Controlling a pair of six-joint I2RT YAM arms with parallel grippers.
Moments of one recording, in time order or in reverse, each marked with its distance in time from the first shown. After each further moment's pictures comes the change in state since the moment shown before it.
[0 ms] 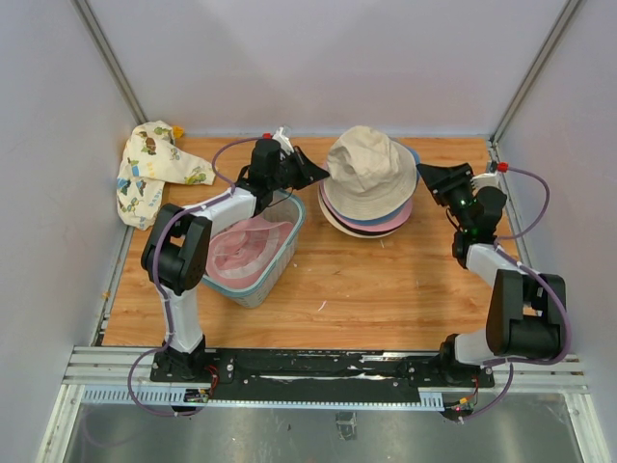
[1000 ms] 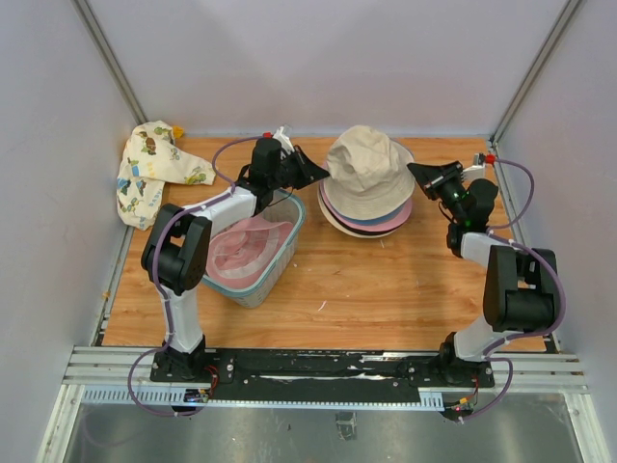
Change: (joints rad) left arm -0.003 -0.001 0.011 -0.017 -0.006 0.006; right arm 0.031 0.159 0.086 0.102 -0.103 0.090
